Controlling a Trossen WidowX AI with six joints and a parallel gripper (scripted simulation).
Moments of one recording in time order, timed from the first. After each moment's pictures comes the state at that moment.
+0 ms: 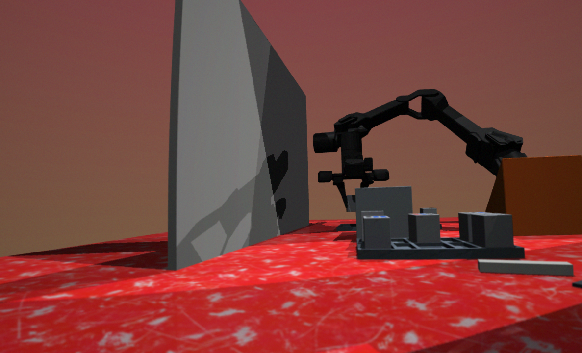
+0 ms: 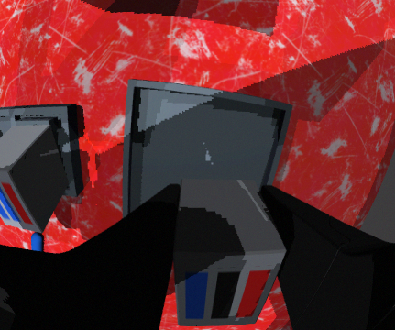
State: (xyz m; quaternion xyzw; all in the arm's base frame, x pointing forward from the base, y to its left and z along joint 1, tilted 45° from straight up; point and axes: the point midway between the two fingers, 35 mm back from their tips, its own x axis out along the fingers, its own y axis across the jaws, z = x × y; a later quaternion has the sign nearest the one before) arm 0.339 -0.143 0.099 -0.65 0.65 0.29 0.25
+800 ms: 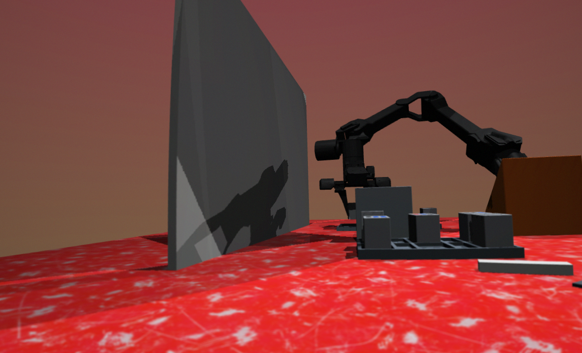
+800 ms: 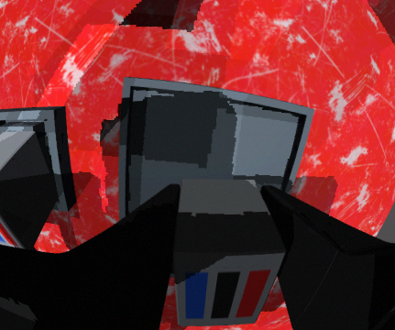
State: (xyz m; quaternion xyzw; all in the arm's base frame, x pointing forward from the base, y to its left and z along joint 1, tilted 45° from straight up) arm 0.335 -0.159 0.085 -0.65 0.65 0.29 0.25
